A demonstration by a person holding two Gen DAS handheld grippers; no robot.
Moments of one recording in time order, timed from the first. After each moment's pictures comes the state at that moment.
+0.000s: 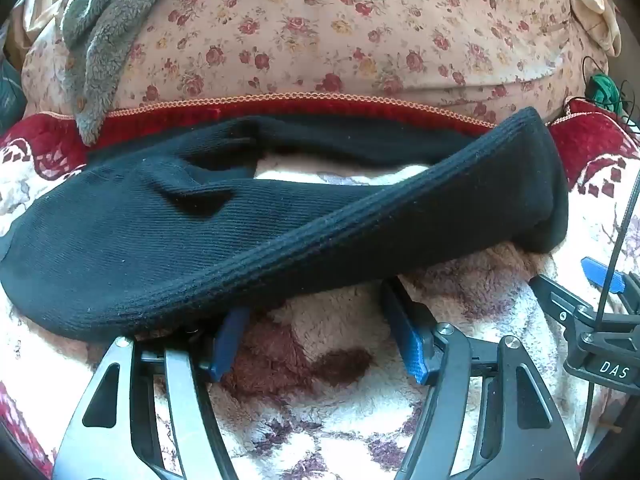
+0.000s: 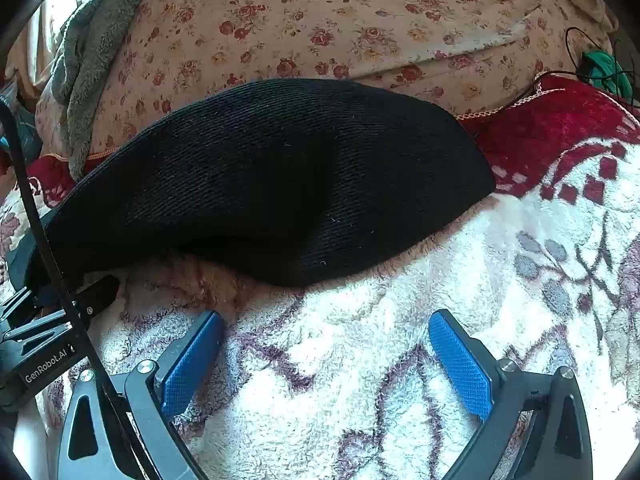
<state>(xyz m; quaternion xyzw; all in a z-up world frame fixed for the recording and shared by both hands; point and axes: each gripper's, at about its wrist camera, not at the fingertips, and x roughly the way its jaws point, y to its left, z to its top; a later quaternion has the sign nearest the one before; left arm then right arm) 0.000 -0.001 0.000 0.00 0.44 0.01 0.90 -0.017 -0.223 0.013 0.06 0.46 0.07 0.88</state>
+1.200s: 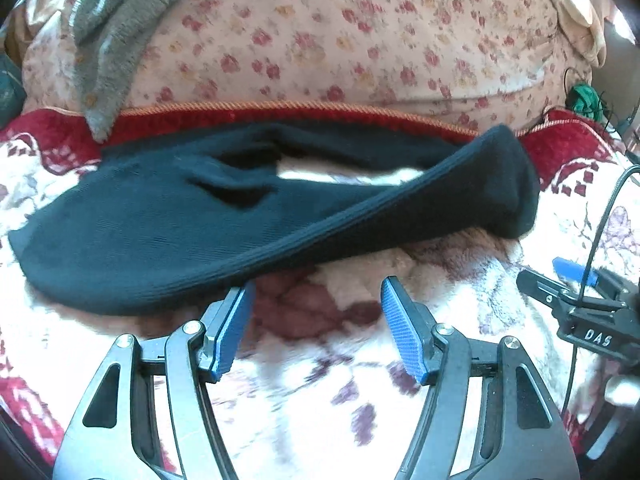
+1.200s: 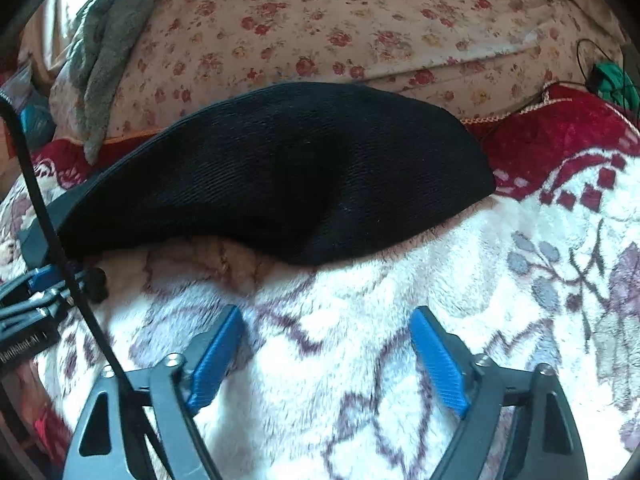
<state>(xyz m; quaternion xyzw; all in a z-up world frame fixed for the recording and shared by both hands) -0.036 0.028 0.035 -0.02 0.43 -0.02 0.90 -0.040 -0.224 0.026 0.06 0.47 0.11 0.87</state>
